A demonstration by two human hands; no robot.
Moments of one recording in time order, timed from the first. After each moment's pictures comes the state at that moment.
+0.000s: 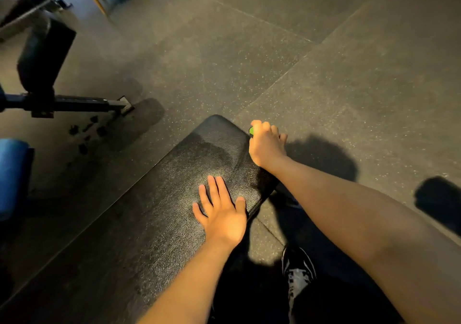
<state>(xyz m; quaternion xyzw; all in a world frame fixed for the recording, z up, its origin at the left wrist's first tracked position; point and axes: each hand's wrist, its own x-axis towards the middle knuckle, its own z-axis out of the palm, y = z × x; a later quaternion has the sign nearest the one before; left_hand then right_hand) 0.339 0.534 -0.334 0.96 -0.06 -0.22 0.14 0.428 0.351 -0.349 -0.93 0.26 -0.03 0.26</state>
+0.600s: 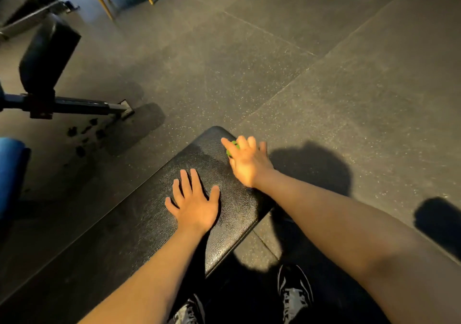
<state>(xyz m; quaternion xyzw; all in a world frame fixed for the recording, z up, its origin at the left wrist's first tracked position) 0.410 0.552 -0.331 0.98 -0.01 -0.17 0.13 0.438 0.371 -0.340 -0.98 0.05 0.01 0.17</state>
